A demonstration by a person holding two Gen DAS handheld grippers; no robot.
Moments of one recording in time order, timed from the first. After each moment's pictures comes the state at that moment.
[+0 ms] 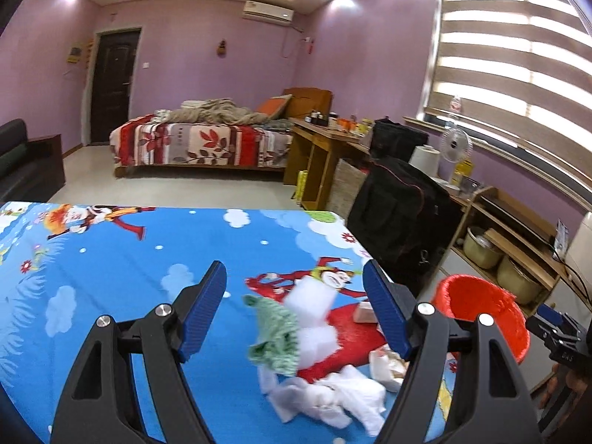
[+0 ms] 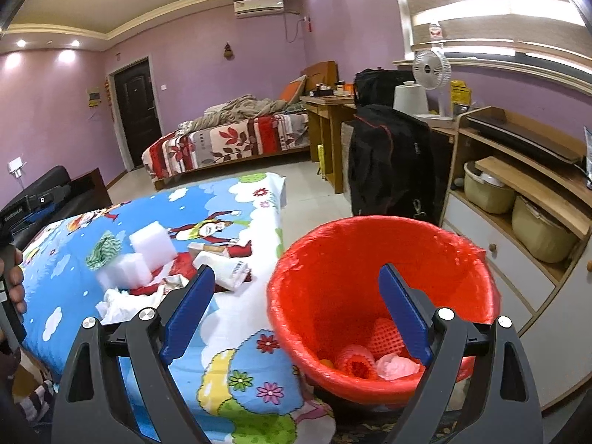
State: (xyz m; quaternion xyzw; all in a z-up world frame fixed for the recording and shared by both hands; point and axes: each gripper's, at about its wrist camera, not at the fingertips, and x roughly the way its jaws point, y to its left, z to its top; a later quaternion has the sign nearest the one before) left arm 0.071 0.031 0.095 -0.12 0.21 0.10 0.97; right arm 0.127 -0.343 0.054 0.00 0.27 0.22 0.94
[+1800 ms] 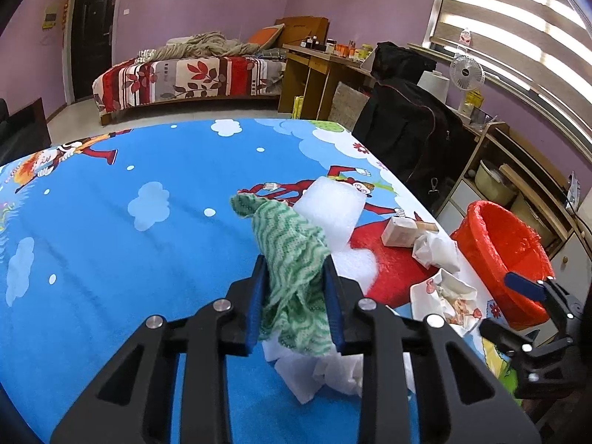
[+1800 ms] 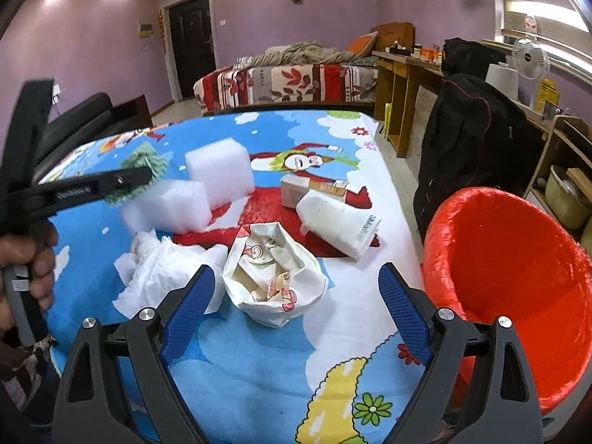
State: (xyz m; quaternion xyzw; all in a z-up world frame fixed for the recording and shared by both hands) left arm 0.122 0.034 0.001 -0.12 0.34 0.06 0.93; right arm 0.141 -0.206 -0.010 -0.10 0.34 0.31 0.88
